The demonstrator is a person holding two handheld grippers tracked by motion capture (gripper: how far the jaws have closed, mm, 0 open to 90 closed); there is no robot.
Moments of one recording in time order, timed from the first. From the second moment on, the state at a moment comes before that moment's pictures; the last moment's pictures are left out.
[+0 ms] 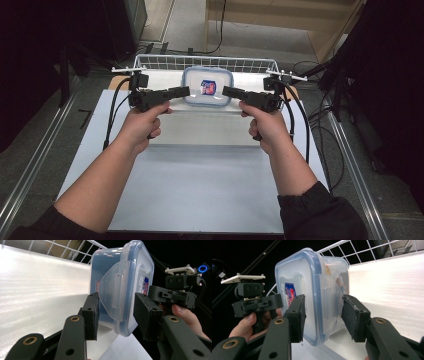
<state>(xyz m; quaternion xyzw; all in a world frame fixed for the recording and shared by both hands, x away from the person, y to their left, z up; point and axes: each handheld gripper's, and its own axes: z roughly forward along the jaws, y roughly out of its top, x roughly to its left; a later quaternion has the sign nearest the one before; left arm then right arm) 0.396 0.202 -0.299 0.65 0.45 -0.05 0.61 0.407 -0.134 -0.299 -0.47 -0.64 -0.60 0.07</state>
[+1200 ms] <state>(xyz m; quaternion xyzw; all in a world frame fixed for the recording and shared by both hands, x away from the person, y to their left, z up) 0.394 0.191 -0.297 0.65 0.47 -0.02 0.60 0.414 -0.127 -0.301 -0.49 -0.62 -0.60 0.06</state>
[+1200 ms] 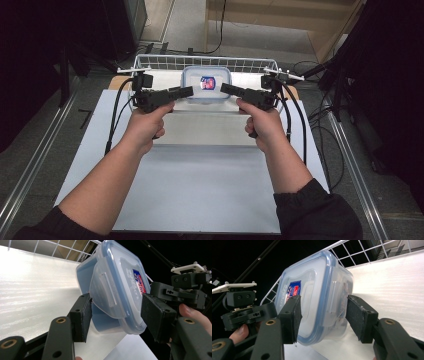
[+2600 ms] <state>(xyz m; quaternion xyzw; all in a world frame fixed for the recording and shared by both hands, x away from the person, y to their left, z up) 0.282 0.204 -0.327 0.70 0.40 0.22 0.54 0.307 -0.137 -0.323 -0.41 -0.70 -0.55 -0.20</state>
